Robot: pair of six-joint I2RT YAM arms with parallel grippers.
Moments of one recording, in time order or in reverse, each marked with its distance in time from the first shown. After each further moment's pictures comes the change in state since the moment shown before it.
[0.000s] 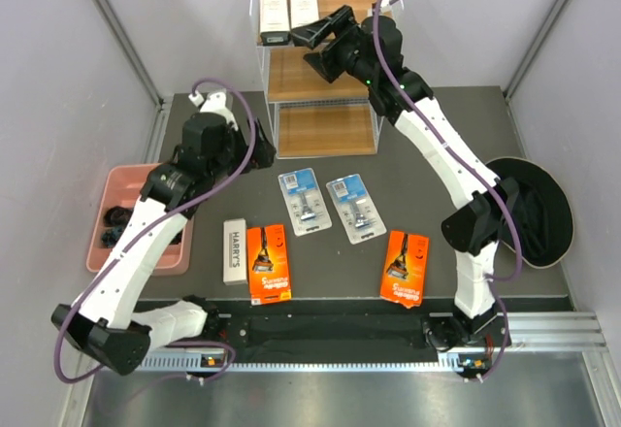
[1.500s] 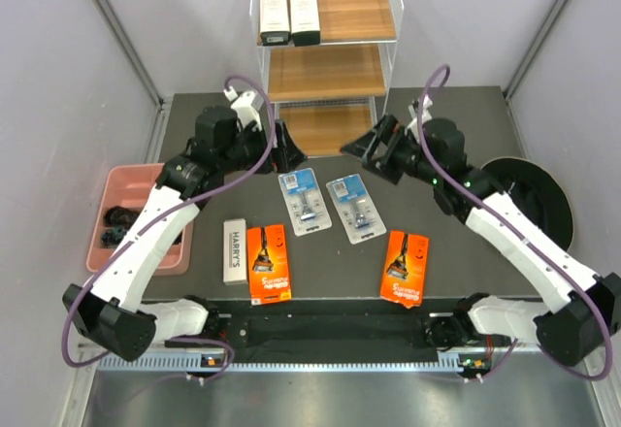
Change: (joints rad) left arm 0.000 0.116 0.061 0.126 0.411 0.058; right arm -0.050 -0.794 -1.100 0.064 -0.173 -0.261
